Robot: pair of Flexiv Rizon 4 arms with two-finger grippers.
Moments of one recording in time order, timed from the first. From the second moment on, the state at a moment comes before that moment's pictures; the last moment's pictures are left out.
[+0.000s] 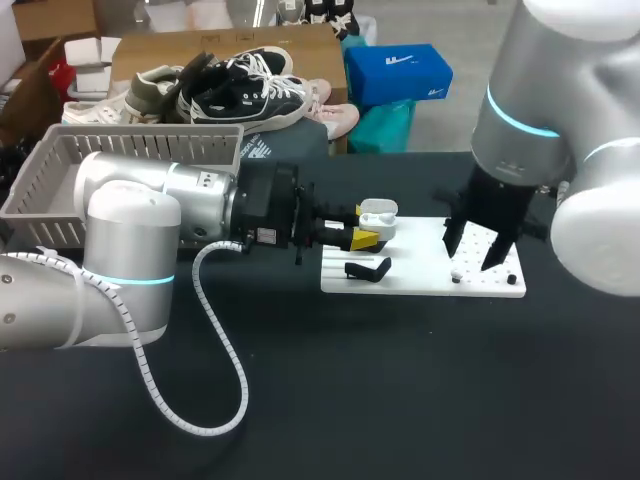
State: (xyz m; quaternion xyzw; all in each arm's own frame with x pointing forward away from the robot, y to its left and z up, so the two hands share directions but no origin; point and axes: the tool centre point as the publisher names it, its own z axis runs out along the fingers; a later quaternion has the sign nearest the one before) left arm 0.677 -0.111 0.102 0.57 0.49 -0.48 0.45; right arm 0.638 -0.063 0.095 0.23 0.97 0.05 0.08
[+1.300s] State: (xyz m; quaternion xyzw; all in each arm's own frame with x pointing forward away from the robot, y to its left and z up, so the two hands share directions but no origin) left arm 0.677 -0.111 0.102 0.57 0.49 -0.48 0.45; right arm 0.663 -0.057 0.038 0.33 0.94 0.05 0.12
